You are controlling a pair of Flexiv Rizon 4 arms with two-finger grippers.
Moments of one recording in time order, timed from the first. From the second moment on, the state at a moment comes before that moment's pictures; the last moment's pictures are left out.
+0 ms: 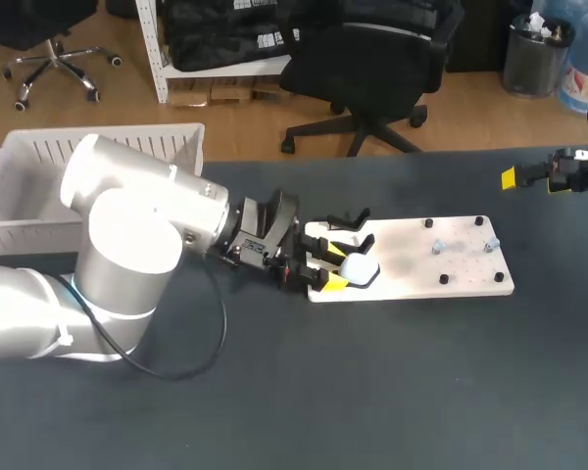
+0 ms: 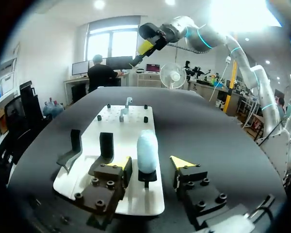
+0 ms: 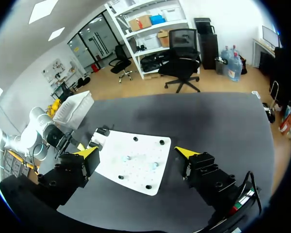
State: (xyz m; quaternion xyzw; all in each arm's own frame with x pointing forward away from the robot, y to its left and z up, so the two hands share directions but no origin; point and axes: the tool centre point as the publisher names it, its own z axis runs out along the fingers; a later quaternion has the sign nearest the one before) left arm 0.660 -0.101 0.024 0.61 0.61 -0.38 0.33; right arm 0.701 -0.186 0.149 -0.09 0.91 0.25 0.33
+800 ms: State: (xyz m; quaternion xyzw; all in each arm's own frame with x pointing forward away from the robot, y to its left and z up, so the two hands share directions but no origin) left arm 0.662 -0.111 0.020 0.61 0.60 -0.40 0.33; right arm 0.701 -0.186 0.149 -0.09 0.91 0.25 0.33
